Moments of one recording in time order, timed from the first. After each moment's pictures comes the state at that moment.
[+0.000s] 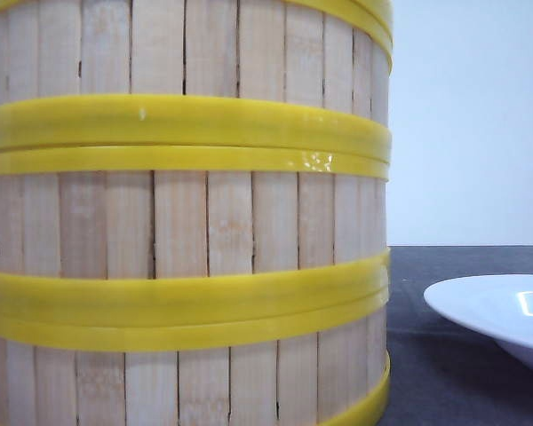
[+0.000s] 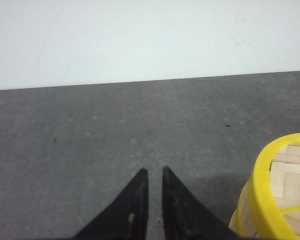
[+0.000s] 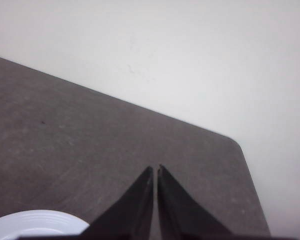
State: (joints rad) left arm -0.51 0.39 0.86 -0.71 -0.32 -0.09; right arm 0.74 0.10 0.73 -0.75 0.65 -0.16
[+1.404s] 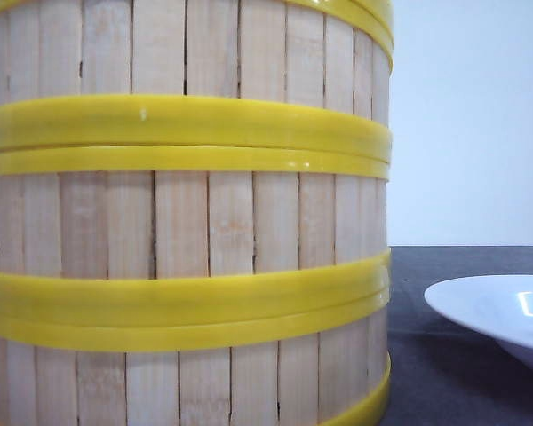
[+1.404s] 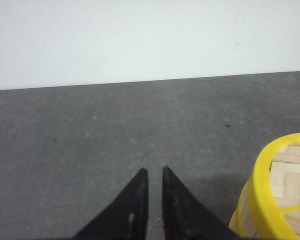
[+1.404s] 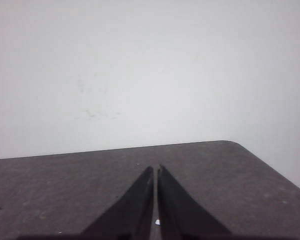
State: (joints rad) left arm -0.51 0.39 0.86 -0.71 -0.32 -0.09; right arm 0.02 0.00 0.01 0.20 0.11 0.09
